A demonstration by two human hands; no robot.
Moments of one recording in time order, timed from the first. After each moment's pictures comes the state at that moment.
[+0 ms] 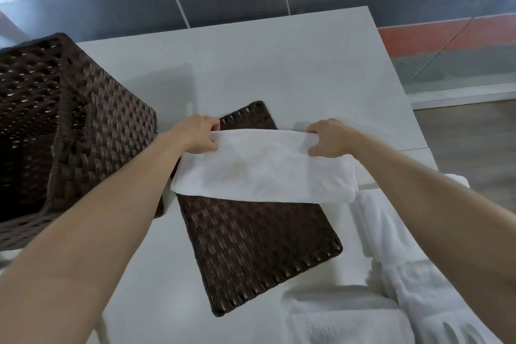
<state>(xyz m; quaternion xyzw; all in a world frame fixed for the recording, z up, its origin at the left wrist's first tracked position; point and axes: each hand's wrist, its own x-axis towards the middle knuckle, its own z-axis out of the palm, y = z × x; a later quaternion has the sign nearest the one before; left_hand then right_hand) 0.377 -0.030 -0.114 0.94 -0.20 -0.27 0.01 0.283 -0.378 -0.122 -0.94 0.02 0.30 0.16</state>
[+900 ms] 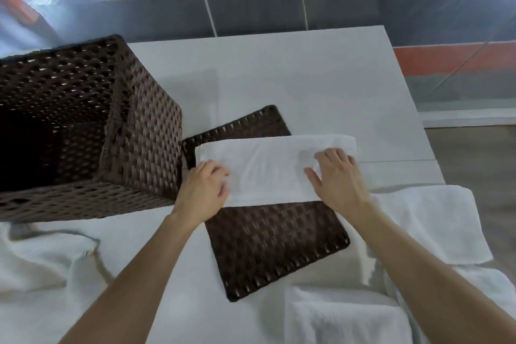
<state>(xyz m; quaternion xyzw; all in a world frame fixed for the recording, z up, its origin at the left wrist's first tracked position) 0.207 0.021 -0.134 0.97 -0.19 -0.06 0.10 0.171 -0.327 -0.129 -1.00 -0.03 0.00 0.07</state>
